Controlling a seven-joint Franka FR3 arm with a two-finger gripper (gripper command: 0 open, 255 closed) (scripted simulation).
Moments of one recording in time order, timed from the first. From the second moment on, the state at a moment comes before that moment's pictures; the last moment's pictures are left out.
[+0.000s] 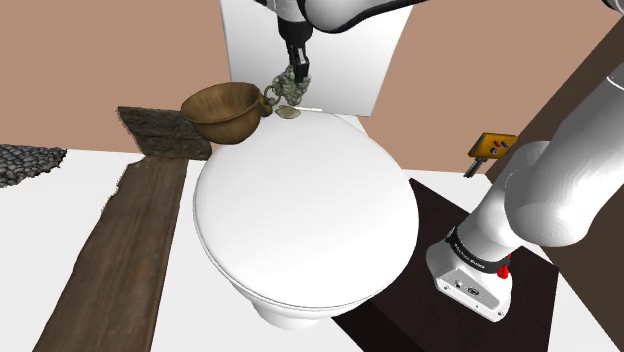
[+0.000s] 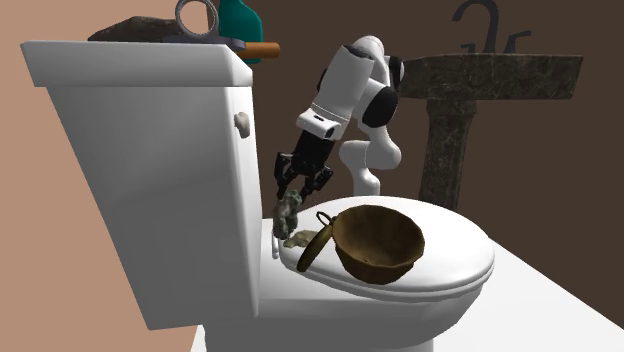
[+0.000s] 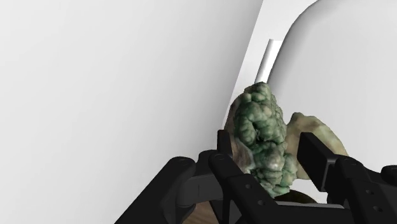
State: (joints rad) arm 0.17 -0.02 0.13 -1.94 -0.45 2.01 -0.58
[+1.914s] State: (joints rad) arm 0.21 0.03 0.18 -1.54 -0.43 1.65 -0.65
